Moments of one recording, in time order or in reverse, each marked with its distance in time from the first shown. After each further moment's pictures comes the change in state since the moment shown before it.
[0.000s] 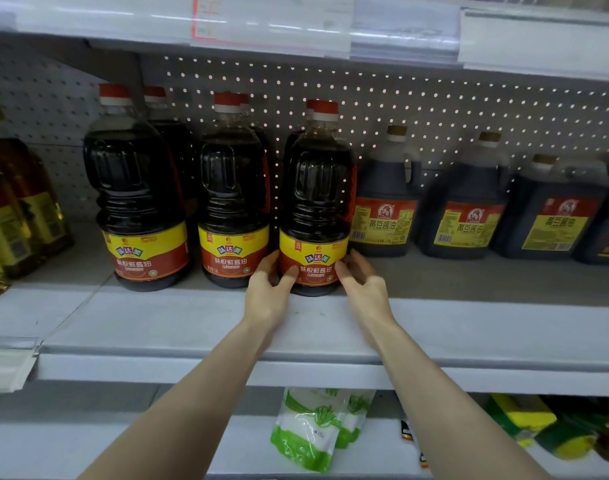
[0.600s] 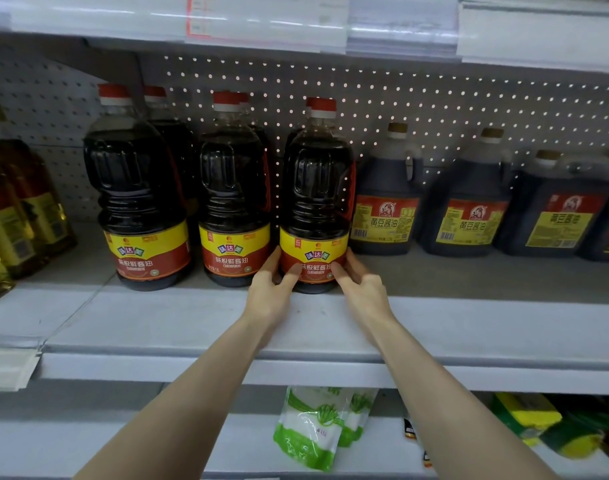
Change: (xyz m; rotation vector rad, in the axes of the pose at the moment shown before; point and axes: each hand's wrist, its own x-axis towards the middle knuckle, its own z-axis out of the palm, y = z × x) left_hand 0.004 -0.004 -0.002 0.028 -0.096 0.026; right_hand 0.005 0.004 -0.002 -0.155 -0.054 0.006
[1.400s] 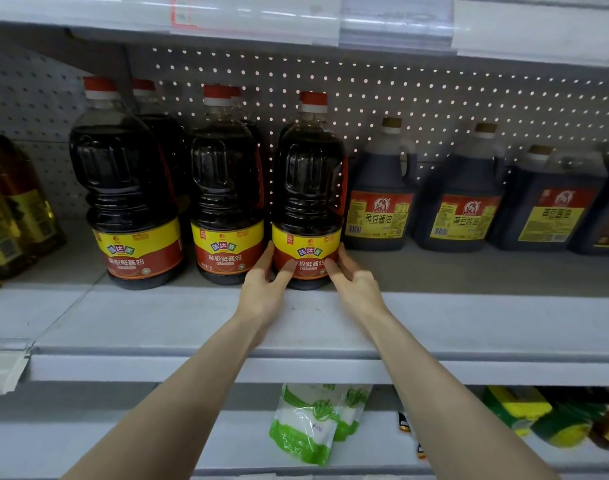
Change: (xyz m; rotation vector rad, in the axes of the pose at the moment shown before) left_hand 0.001 -0.002 -0.001 -0.053 -0.015 -0.003; right_hand 0.000 -0.005 -0.001 -0.089 -0.056 0.019
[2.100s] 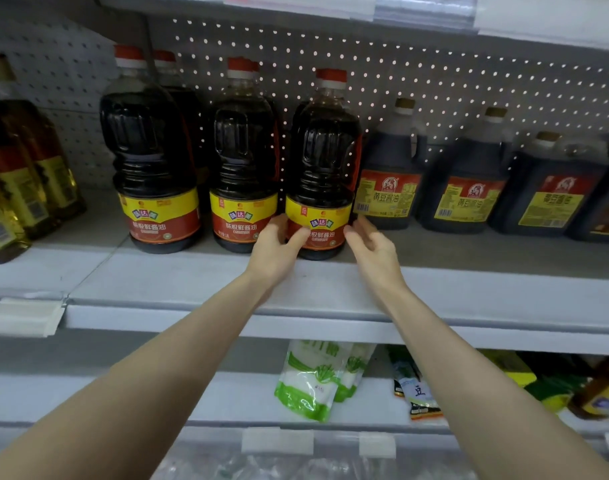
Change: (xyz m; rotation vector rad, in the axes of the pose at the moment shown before) left_hand -0.018 0.035 -0.010 0.092 -0.018 0.043; right_hand -0.035 -0.022 -0.007 0.131 0.069 -0.151
